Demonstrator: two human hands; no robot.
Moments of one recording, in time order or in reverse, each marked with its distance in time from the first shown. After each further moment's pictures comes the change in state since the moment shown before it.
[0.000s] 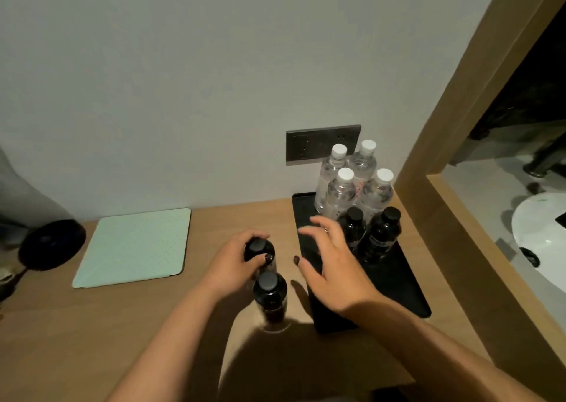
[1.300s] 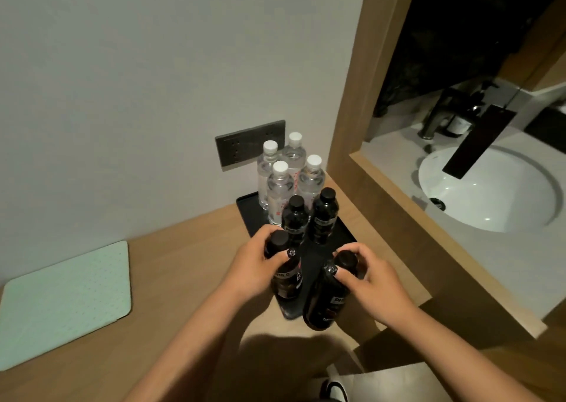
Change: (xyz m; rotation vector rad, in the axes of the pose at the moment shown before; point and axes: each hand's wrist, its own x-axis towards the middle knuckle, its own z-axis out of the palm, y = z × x) left_hand 0.008 0.063 0.063 -0.190 -0.231 0.215; right_hand -0.088 0.064 -0.022 0.287 0.327 0.400
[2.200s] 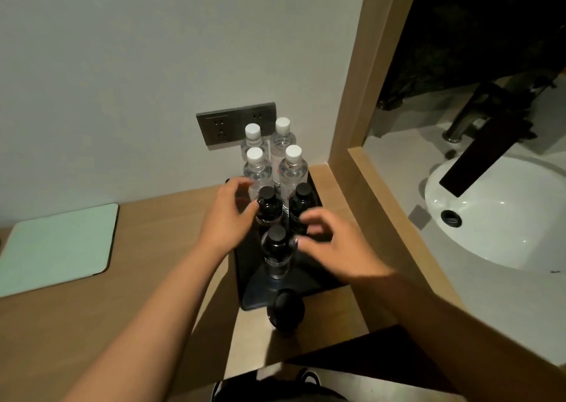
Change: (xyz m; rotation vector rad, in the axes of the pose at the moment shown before) left_hand 0.056 0.041 0.038 0.162 0.438 -0.079; right_hand 0.078 0.010 -0.059 0.015 -0.294 -0.177
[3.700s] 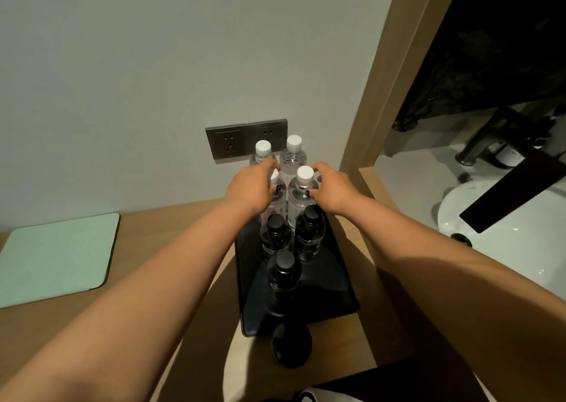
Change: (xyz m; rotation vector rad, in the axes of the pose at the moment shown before) left_hand 0.095 0.024 0.007 0.487 -0.162 0.073; right_hand 0.143 -0.029 -0.024 -0.435 0.017 0.121
